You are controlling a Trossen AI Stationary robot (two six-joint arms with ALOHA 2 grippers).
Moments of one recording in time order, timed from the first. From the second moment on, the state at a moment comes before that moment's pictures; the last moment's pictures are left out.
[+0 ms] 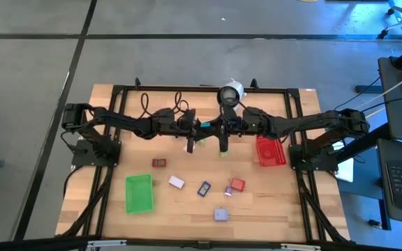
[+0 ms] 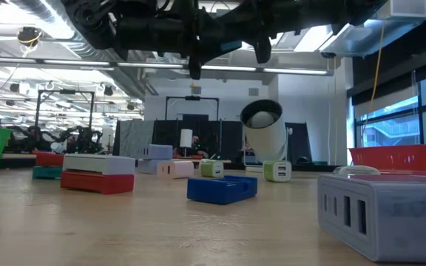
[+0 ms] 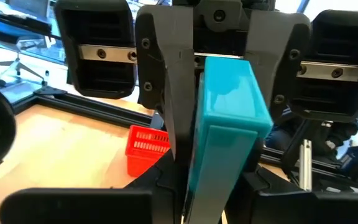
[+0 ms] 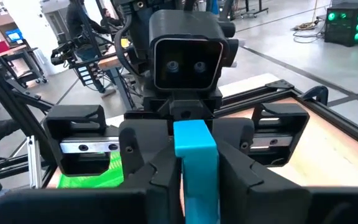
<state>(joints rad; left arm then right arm) 0.15 1.57 0.78 0.78 0.15 -0.30 -0.06 1.44 0.88 0.43 0.01 0.27</state>
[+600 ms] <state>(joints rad) 0.15 1.57 0.78 0.54 0.25 -0.59 -0.13 1.20 0.88 0.11 -0.09 0.30</state>
